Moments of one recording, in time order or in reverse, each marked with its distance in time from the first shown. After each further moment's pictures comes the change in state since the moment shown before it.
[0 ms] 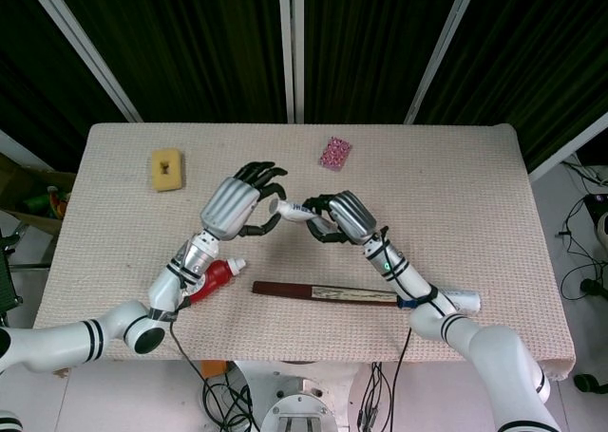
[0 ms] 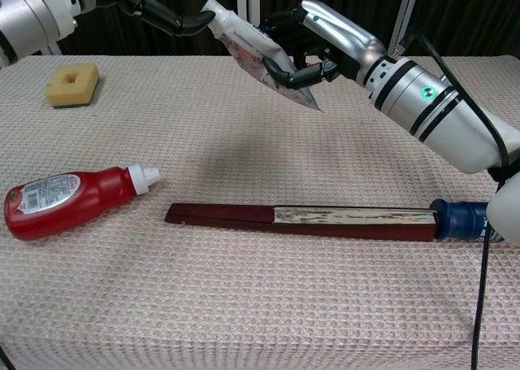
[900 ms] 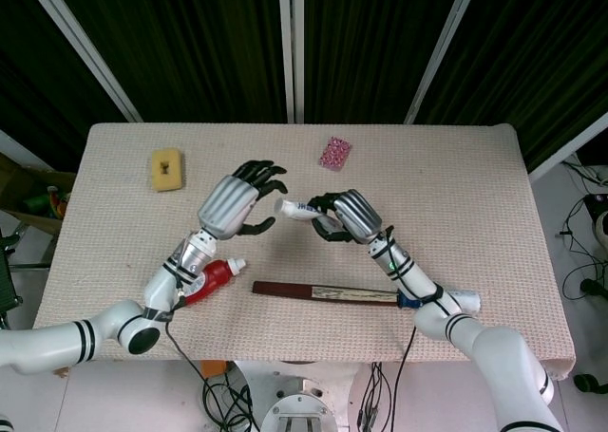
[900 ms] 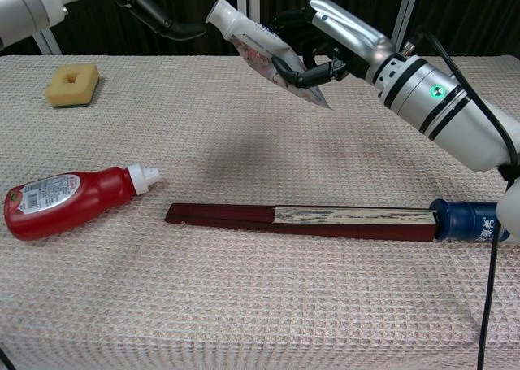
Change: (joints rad) left arm 0.010 0.042 -0.023 -0.059 -0.013 -0.033 0.034; right arm -0.015 0.010 -0.001 0.015 -0.016 0.009 -0.024
